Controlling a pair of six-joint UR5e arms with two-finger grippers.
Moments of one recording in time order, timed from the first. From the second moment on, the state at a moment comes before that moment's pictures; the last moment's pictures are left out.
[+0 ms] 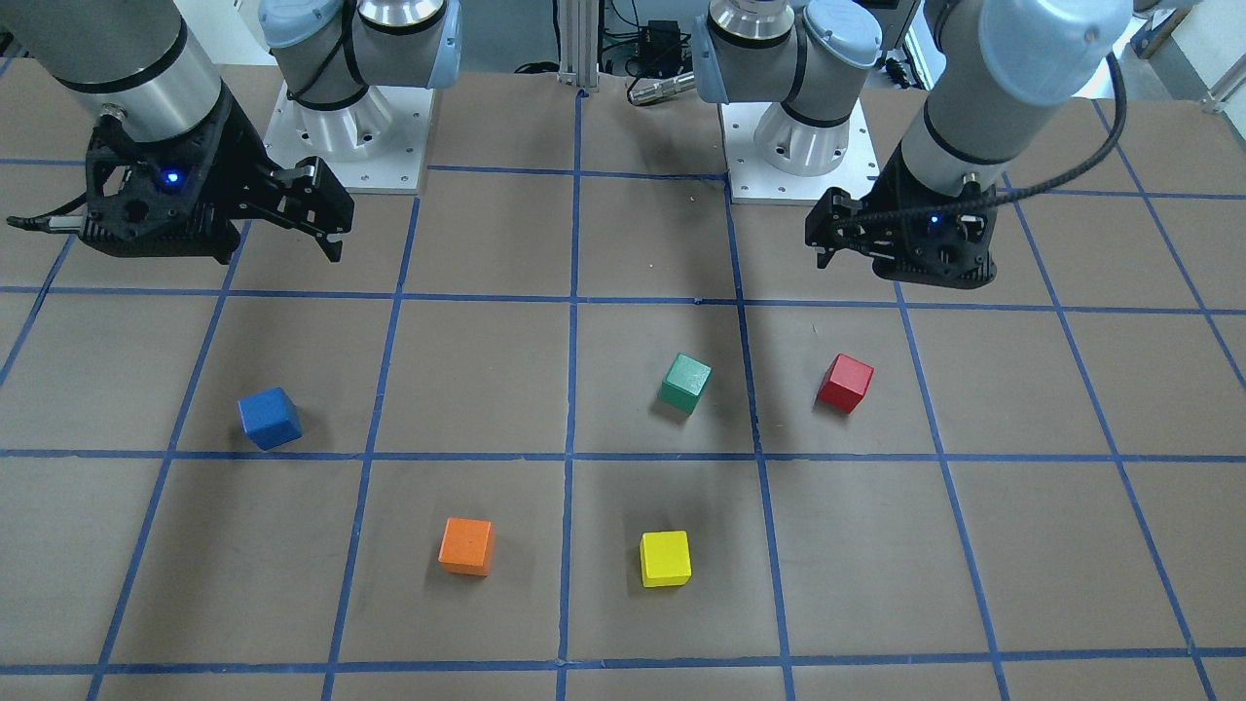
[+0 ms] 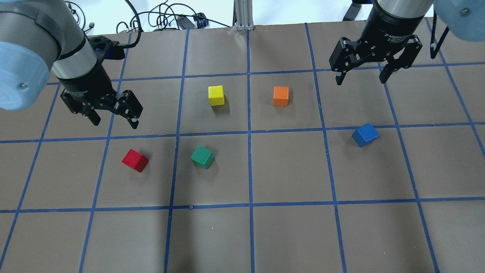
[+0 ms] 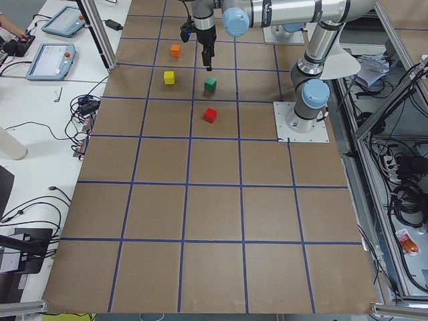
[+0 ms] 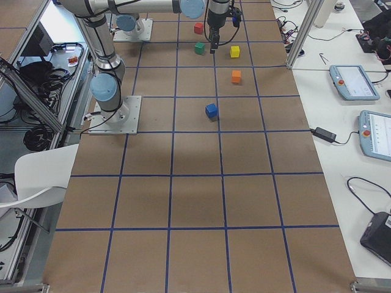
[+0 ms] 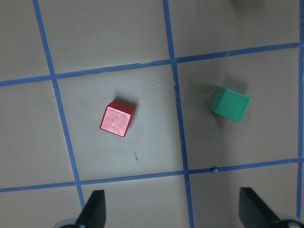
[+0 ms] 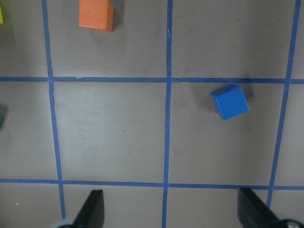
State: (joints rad) left arm -1.46 -1.58 -1.73 -1.57 1.62 0.25; right arm 1.55 -1.51 1.48 -1.46 -1.53 -0.04
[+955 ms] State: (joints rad) left arm -1.38 -1.75 -2.00 -1.11 1.67 0.56; right arm 1.55 -1.51 1.48 -1.46 -1.53 -0.04
